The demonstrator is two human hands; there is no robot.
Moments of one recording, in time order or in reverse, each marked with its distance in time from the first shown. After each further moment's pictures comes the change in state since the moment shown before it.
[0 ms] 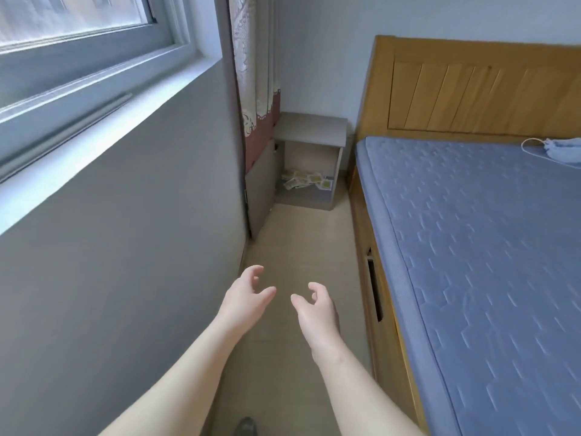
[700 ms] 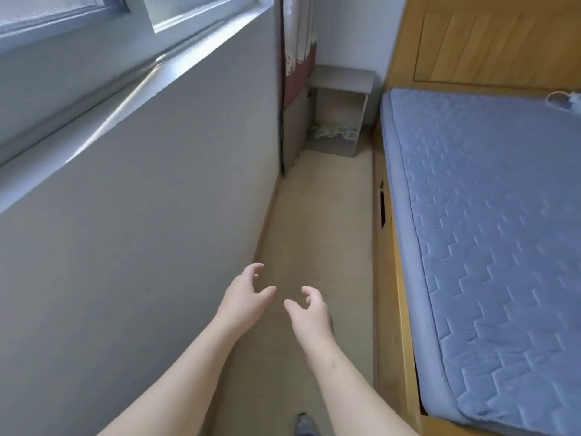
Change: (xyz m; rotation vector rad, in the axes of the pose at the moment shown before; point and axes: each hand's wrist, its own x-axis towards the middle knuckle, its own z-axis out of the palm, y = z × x) left_hand -0.434 -0.144 0.028 0.044 0.063 -0.116; right_hand -0.388 0.227 -0.026 -0.097 -0.149 0.068
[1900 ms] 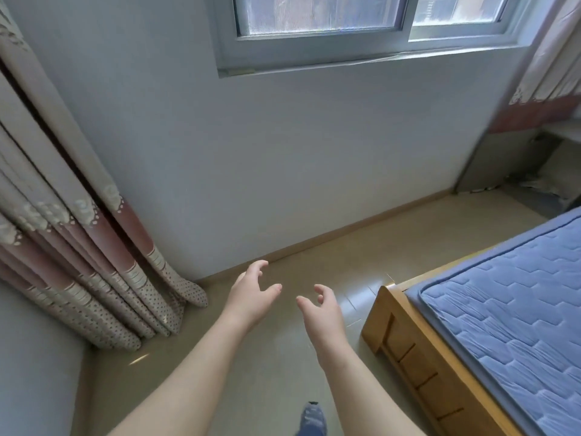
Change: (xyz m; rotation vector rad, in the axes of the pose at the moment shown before) left_hand -0.656 0.066 0.408 -0.294 0.808 -0.472; right_hand -0.386 0.337 -0.418 -0.399 -0.770 -0.308
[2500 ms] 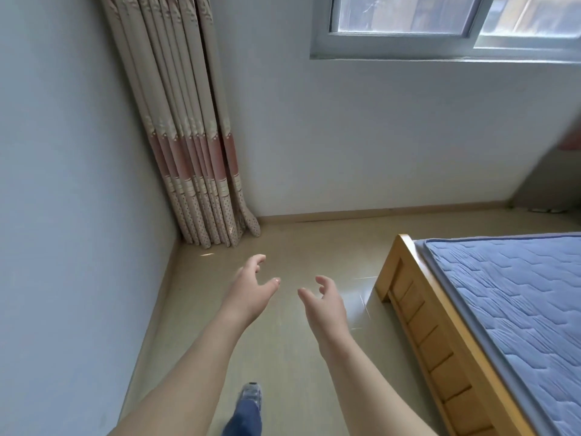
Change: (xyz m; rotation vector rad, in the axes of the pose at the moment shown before) left_hand -0.419 -0.074 0.065 -0.141 0.285 -0.159; right_hand -0.324 0.174 -0.100 -0.202 -0.228 -0.152
